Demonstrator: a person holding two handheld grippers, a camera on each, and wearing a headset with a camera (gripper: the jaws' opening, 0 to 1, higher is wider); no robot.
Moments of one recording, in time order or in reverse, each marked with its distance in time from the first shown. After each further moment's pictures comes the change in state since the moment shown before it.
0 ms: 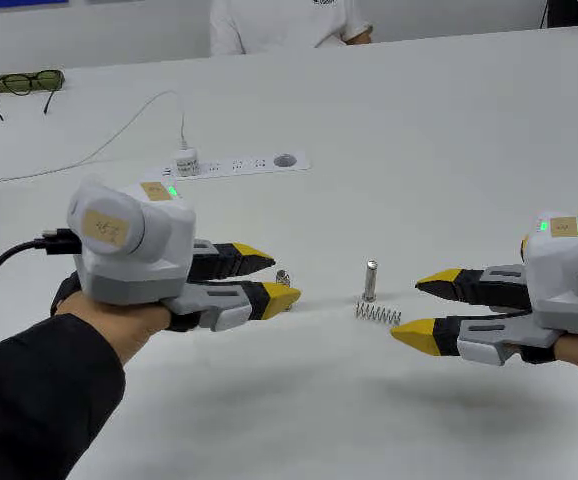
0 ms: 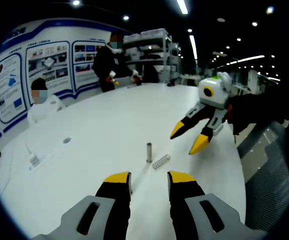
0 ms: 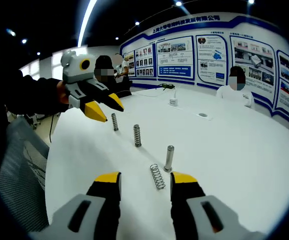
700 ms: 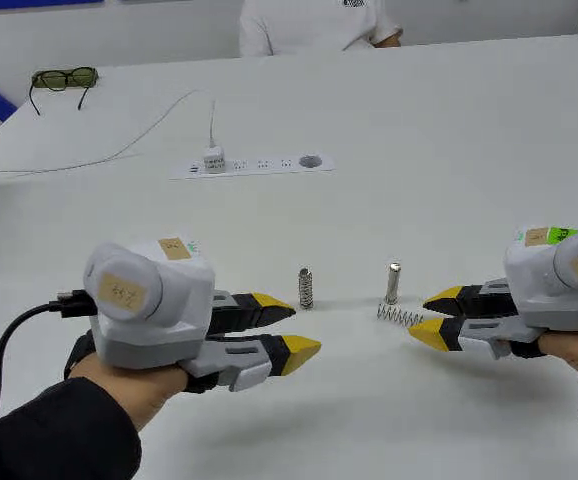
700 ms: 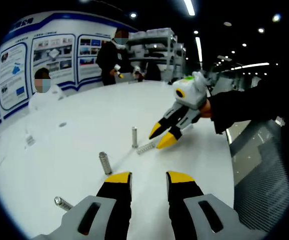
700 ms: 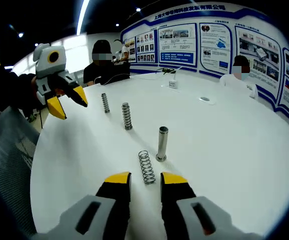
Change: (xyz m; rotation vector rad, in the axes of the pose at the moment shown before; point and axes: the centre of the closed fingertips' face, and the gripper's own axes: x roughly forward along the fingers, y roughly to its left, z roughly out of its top) left arm -0.006 -0.031 -0.035 -0.076 0.018 0.002; right arm 0.032 -0.020 -0.033 -0.014 0.124 0.015
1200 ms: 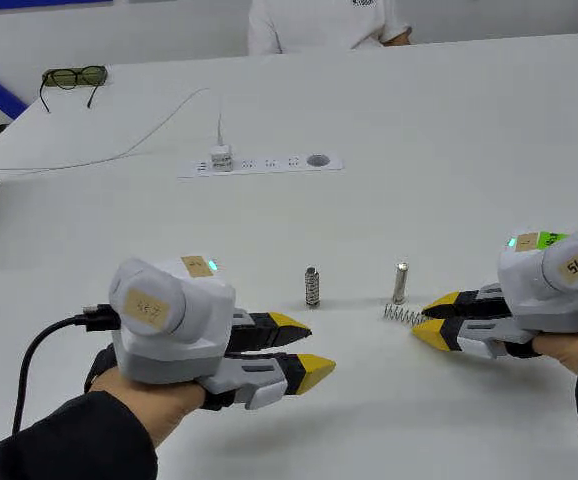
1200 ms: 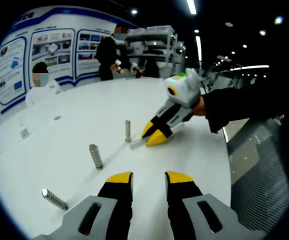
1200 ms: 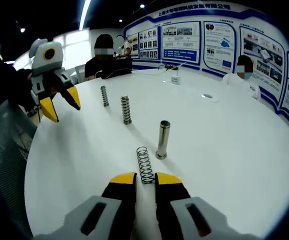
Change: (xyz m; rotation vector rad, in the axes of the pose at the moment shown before) left arm 0.006 -0.011 -0.010 -0.027 0.023 -0.026; right arm 0.009 0.001 -0.008 -0.033 0.033 0.006
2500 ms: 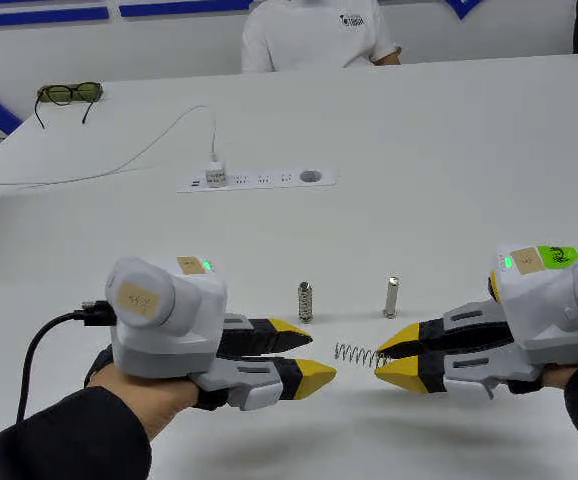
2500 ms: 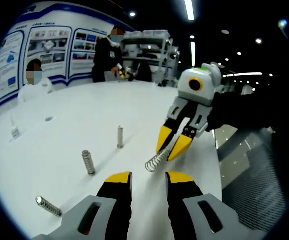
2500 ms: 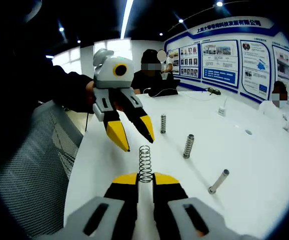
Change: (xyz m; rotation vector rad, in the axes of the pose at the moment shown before) left arm 0.000 -0.009 0.012 -0.030 -0.034 -0.110; right arm -0.031 0.098 0.054 -0.175 -0.145 0.324
